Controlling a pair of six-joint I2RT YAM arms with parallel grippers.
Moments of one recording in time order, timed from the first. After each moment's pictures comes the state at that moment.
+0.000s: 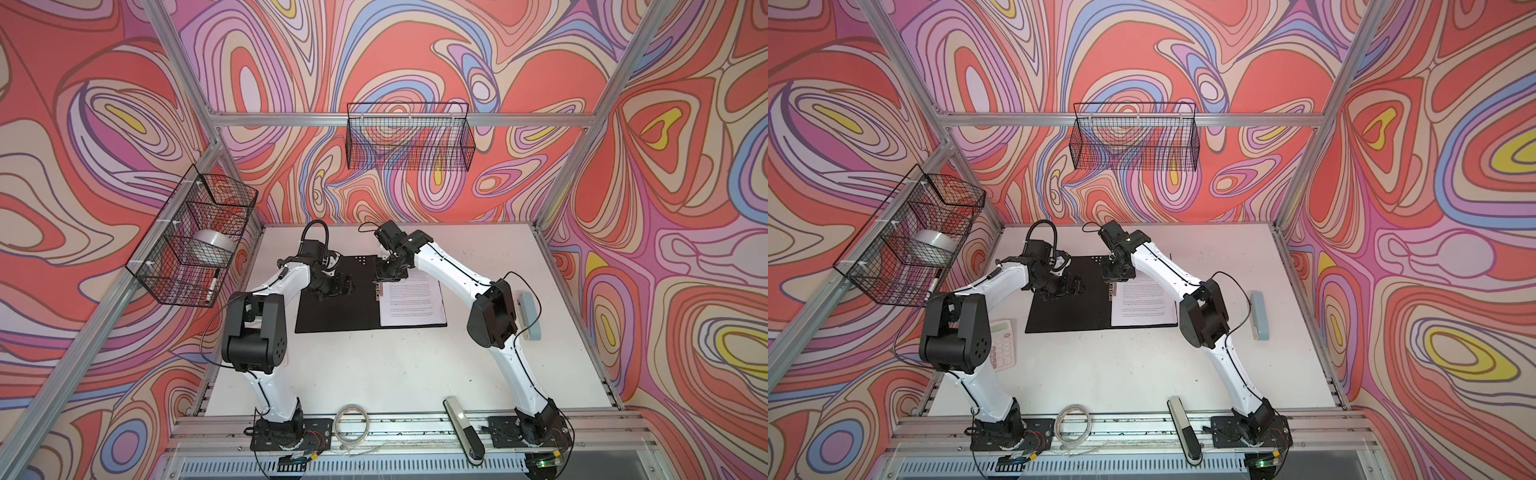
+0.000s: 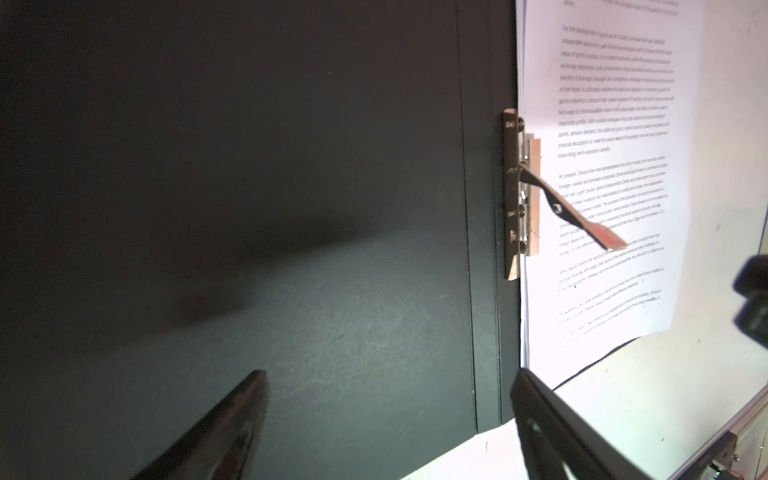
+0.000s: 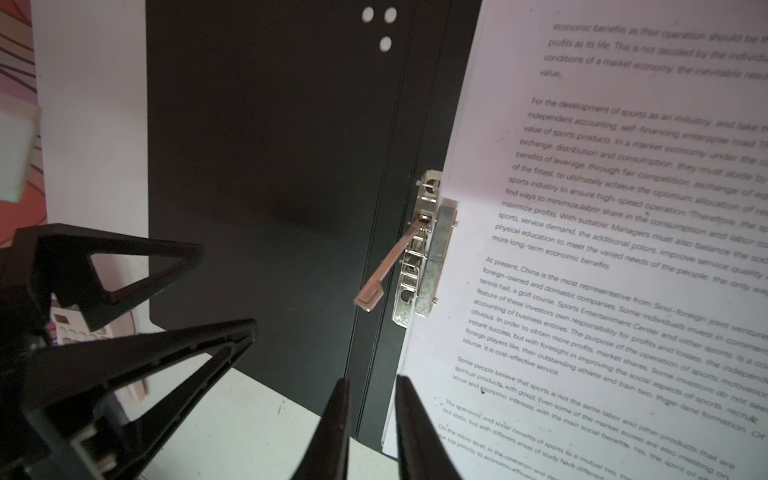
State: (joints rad) left arm -0.08 1.81 1.25 -0.67 0.39 -0.13; right arm 0.68 2.39 2.32 -1.07 -0.17 0.54
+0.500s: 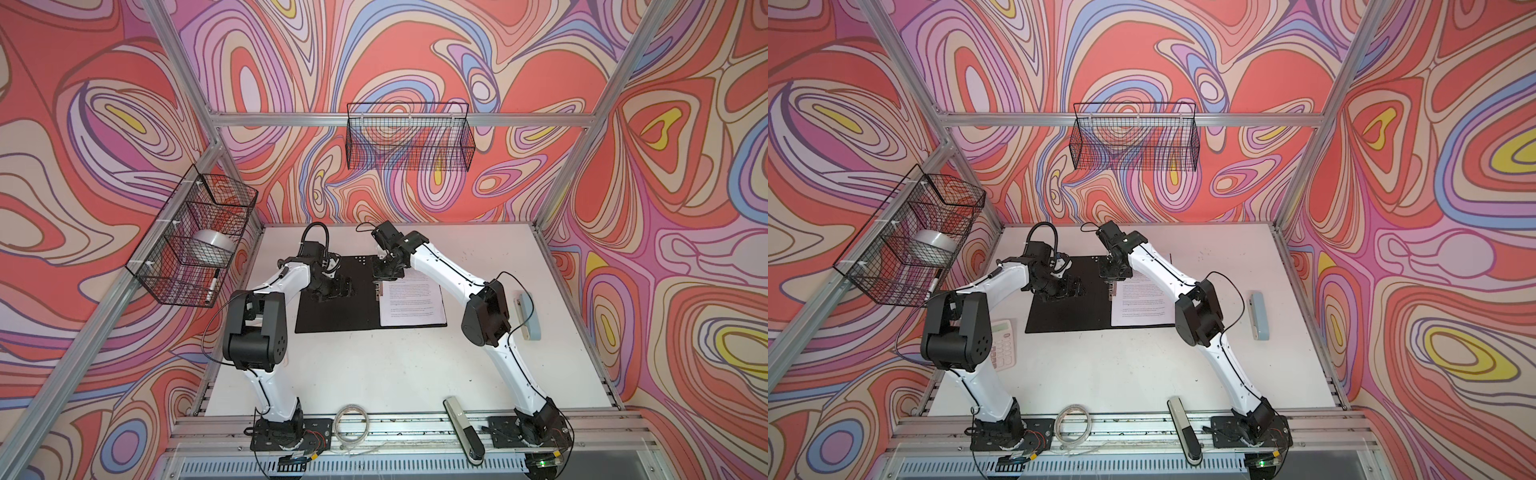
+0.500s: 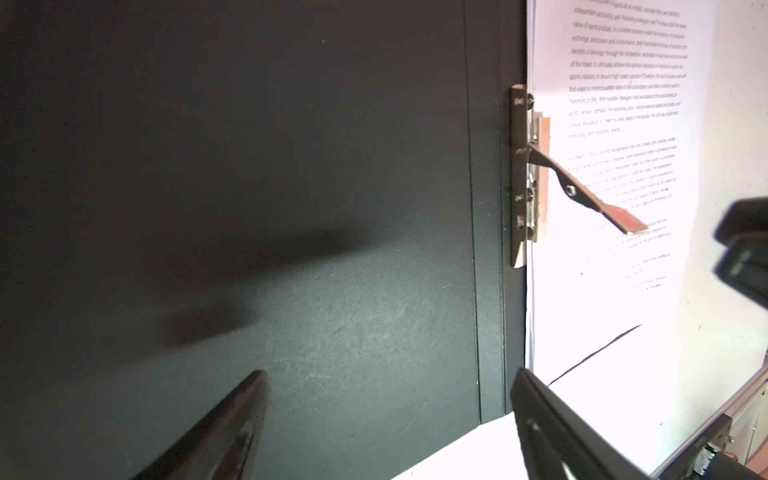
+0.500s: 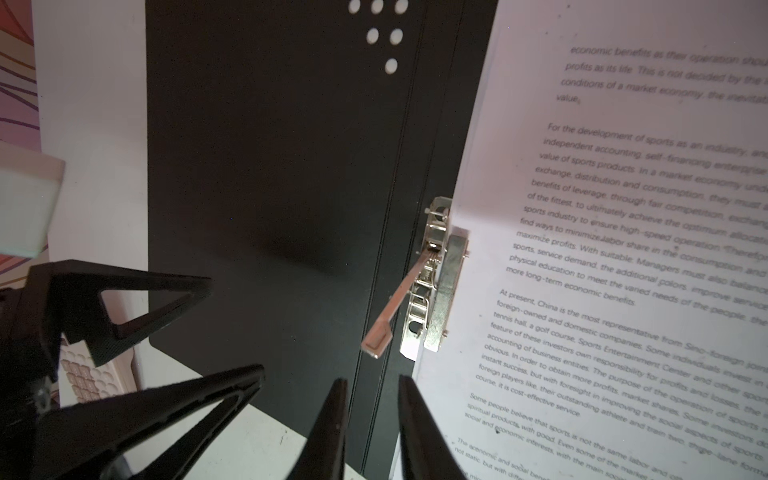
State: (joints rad) left arm -0.08 1.83 1.25 -0.69 0.41 -0.12; right arm 0.68 2.46 2.40 -1.05 -0.17 0.55
